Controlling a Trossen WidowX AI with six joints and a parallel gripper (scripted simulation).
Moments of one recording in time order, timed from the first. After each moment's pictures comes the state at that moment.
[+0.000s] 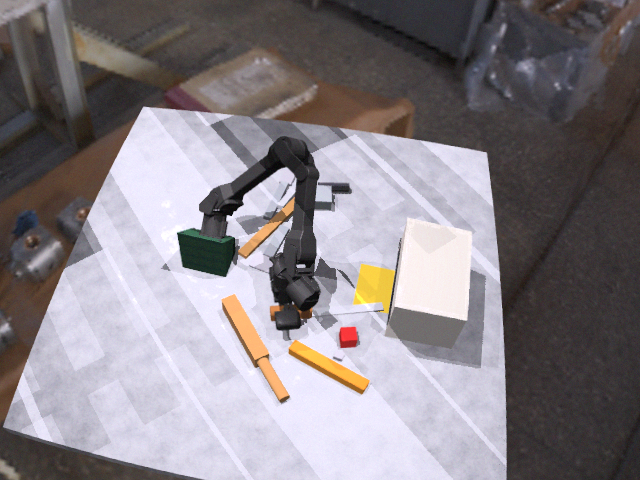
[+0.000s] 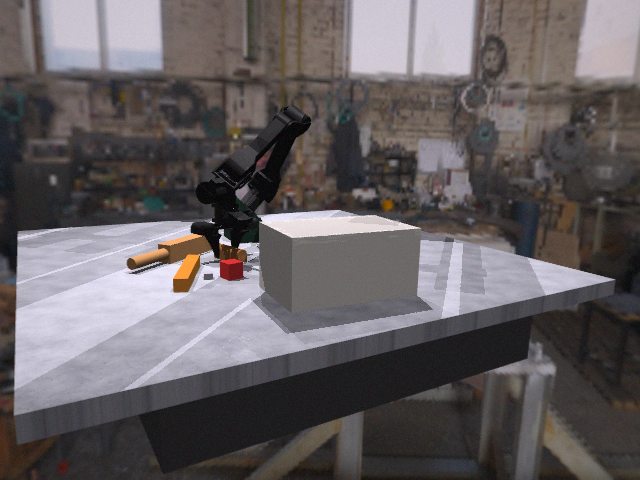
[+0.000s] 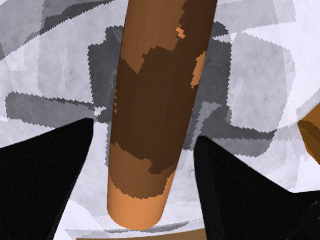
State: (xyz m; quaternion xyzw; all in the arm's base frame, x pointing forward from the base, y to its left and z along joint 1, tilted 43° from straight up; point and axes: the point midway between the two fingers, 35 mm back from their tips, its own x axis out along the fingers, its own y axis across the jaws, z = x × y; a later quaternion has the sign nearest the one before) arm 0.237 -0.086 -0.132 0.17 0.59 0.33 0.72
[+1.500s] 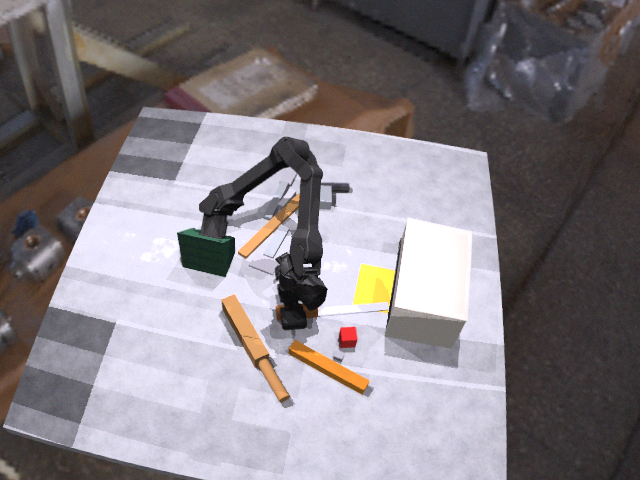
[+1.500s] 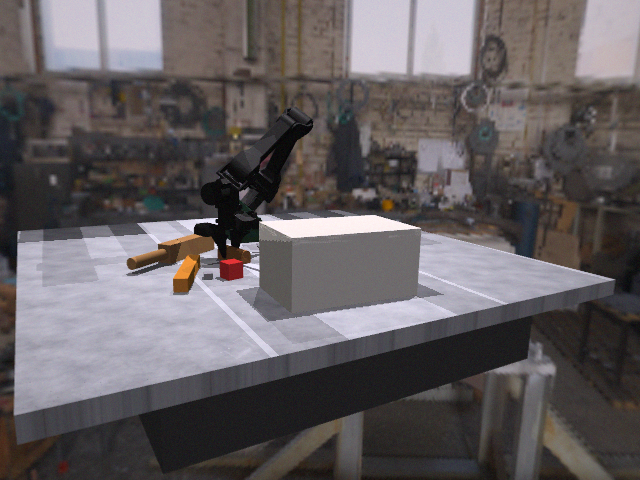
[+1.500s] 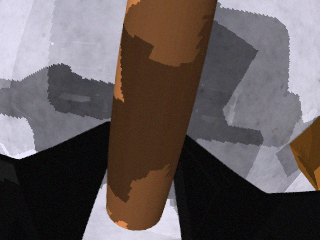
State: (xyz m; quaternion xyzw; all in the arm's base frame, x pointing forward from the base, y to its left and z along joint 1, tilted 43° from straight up) arm 0.252 -0.083 -0.128 0.17 0.59 0.33 0.72
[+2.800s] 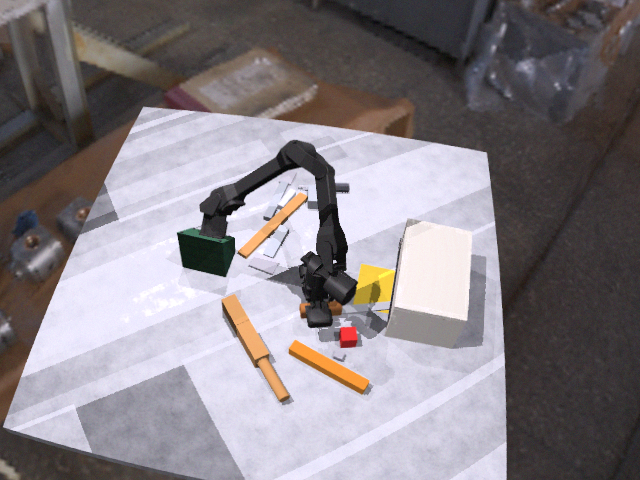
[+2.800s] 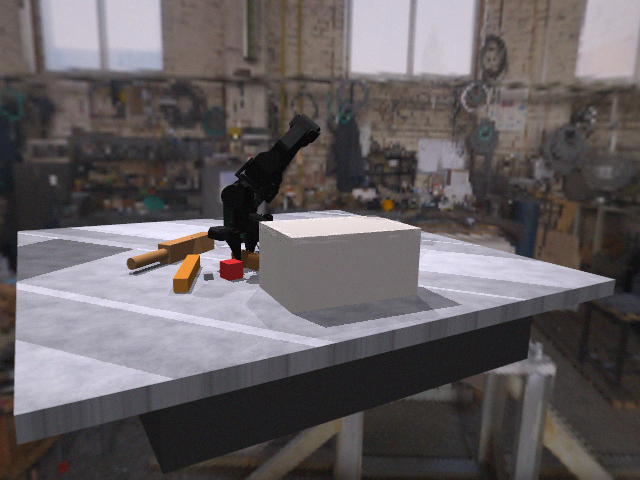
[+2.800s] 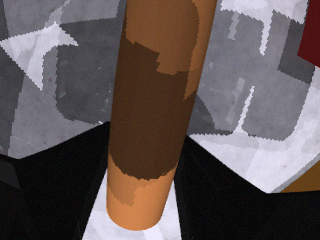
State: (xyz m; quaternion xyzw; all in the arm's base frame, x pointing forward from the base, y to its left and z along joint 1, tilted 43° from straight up) arm 0.314 -0.073 -0.111 0.17 0.58 0.33 0.72
